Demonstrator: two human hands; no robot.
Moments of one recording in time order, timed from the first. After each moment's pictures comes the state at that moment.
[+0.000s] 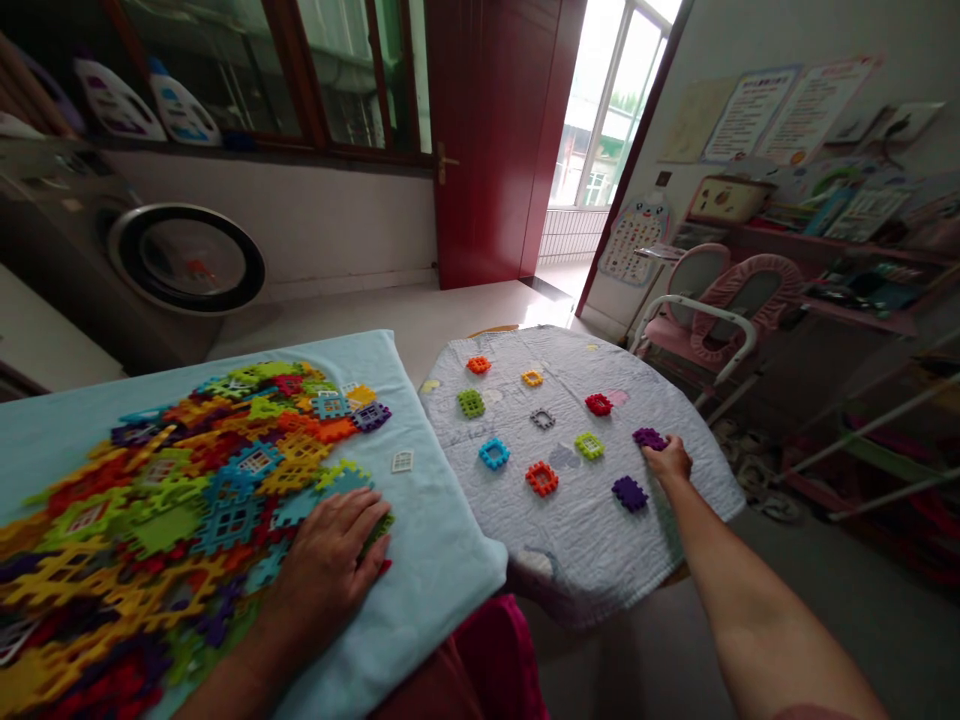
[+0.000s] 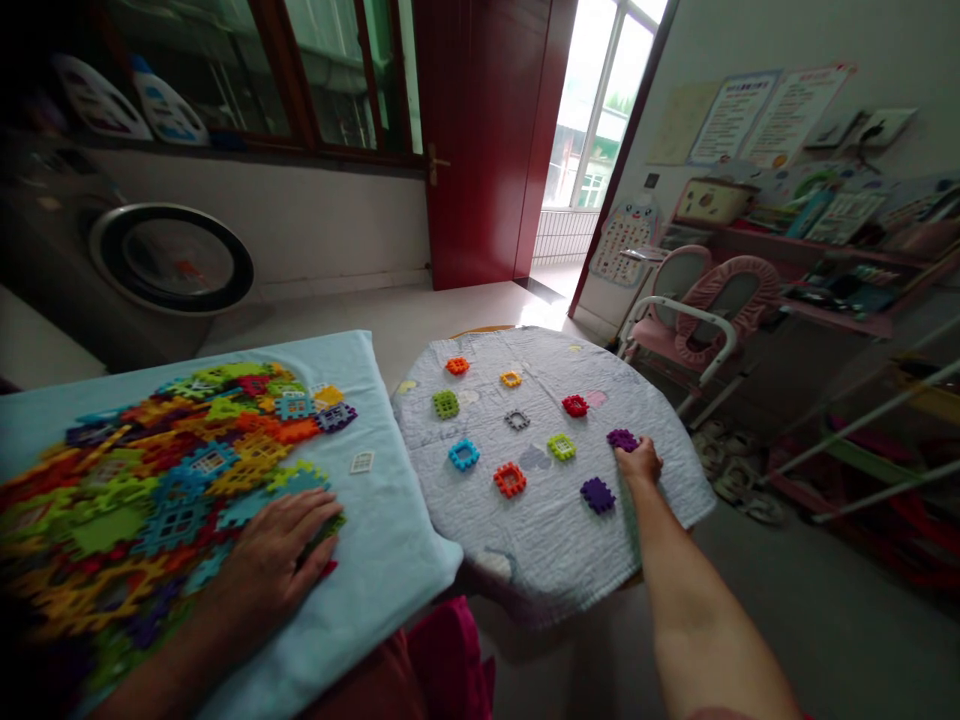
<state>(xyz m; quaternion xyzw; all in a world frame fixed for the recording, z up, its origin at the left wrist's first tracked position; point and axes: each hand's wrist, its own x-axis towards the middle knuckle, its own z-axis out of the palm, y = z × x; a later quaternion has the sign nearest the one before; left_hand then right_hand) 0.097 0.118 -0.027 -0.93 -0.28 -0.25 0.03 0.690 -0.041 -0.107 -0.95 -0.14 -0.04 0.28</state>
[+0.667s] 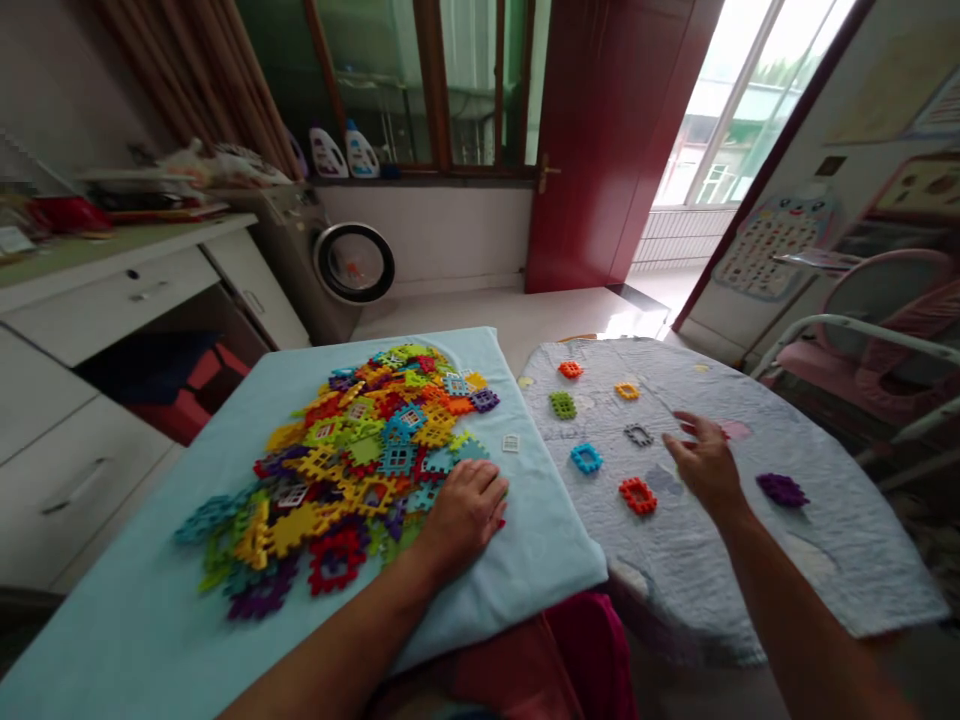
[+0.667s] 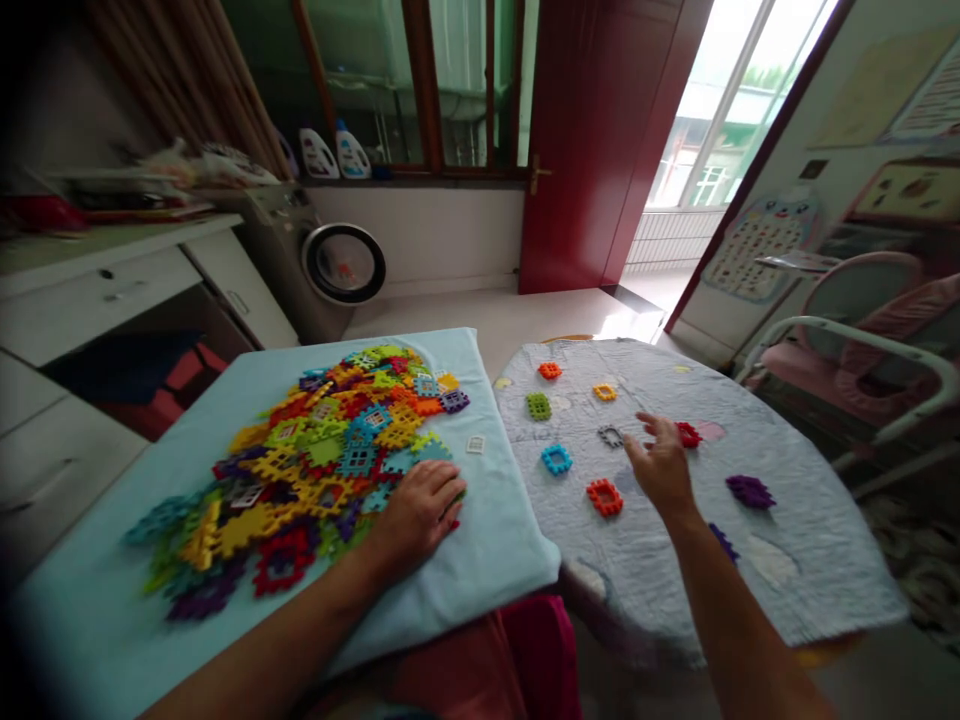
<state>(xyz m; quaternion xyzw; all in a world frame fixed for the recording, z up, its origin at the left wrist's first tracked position) 0.110 0.098 -0.001 -0.93 -0.32 -0.19 -0.03 0.507 0.049 -0.009 -0.75 -0.48 -0.04 0.45</state>
